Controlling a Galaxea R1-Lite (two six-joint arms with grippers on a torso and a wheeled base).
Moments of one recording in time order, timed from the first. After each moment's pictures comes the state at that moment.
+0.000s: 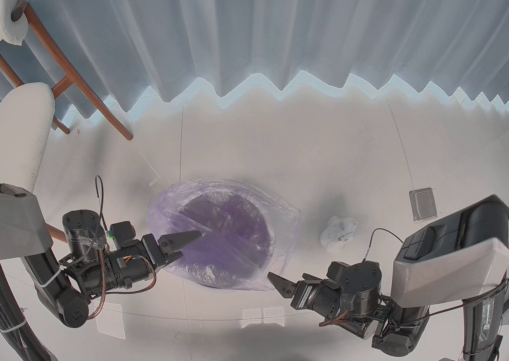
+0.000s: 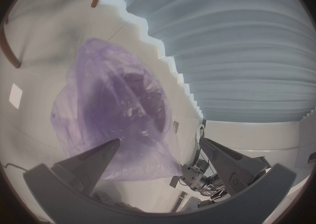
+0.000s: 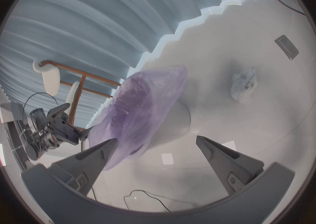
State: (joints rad) left arm -0.28 1.96 -0.22 -1.45 -0.49 -0.87; right arm 0.82 2.32 -0.39 -1.55 -0.16 0.73
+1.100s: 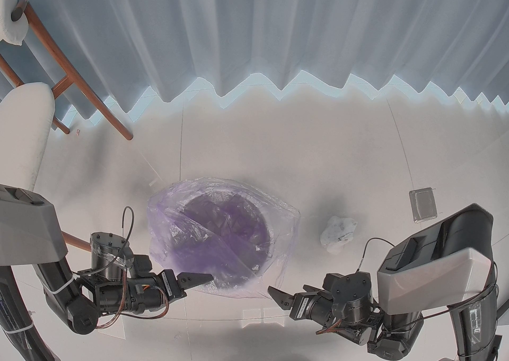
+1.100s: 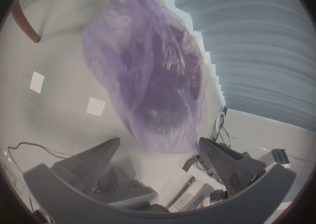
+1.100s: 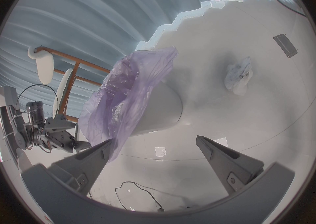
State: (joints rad) left arm -0.36 2.02 -0.21 -1.18 -0.43 -0.83; right arm 0.83 2.40 -0.39 -1.55 -0.17 0.70
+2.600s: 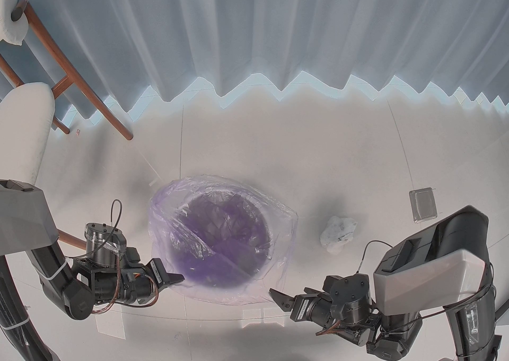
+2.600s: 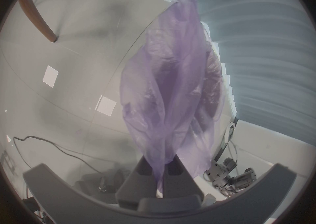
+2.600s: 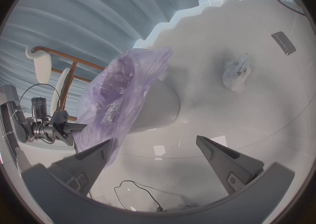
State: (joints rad) left arm -0.26 2.01 -0.29 -1.02 -0.38 -0.84; right arm 0.83 2.42 -0.38 -1.55 -0.17 0.71
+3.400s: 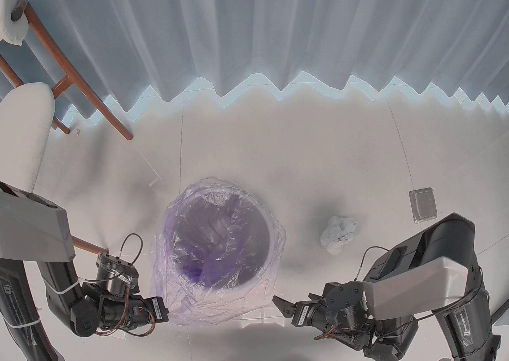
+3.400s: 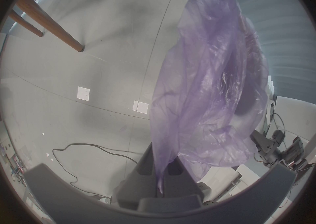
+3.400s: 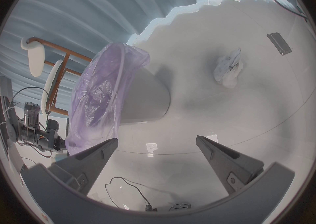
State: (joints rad) left arm -0.31 2.09 -0.16 -0.97 -0.12 -0.59; right arm 0.83 2.48 -0.38 -1.55 -0.21 0.69
